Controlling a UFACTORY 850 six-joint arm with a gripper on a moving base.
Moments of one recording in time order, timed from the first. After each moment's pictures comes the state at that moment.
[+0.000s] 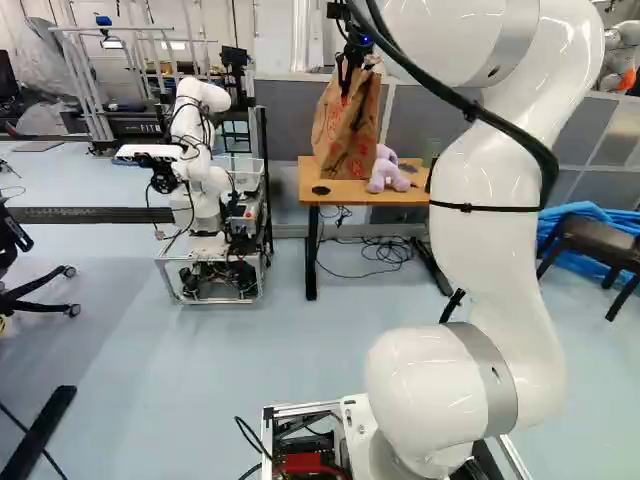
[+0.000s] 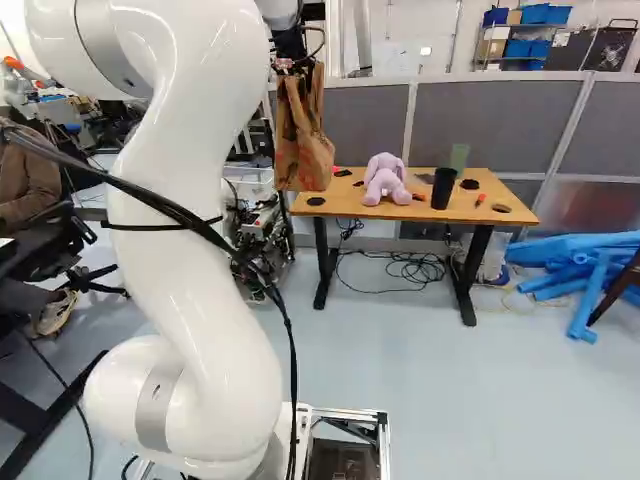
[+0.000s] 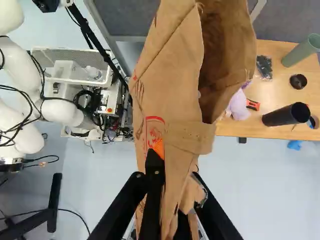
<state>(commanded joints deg) -1.0 -23.1 -112.4 1.1 -57.4 0.0</state>
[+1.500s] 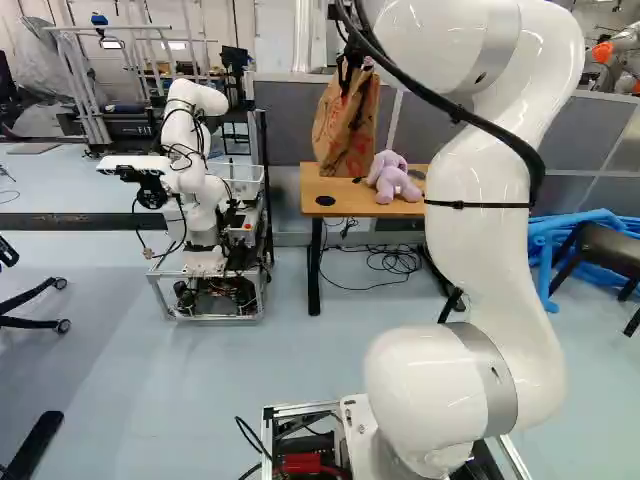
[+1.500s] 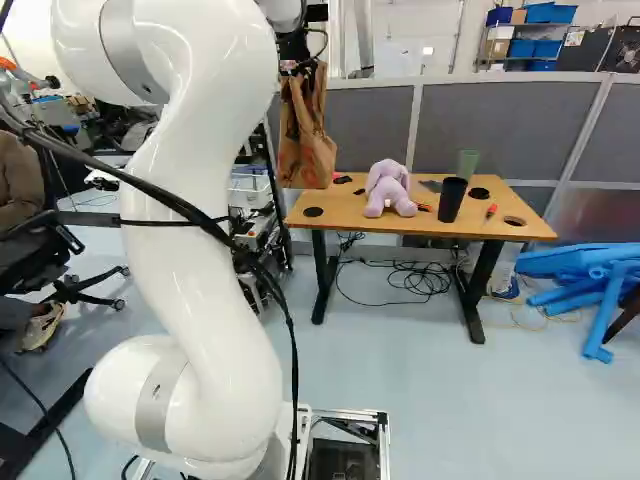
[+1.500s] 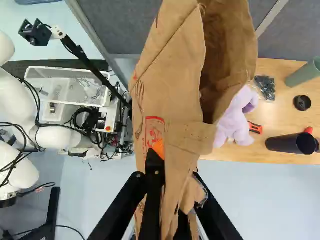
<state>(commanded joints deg) -1.6 -27.1 -117.5 1.1 -57.4 0.0</state>
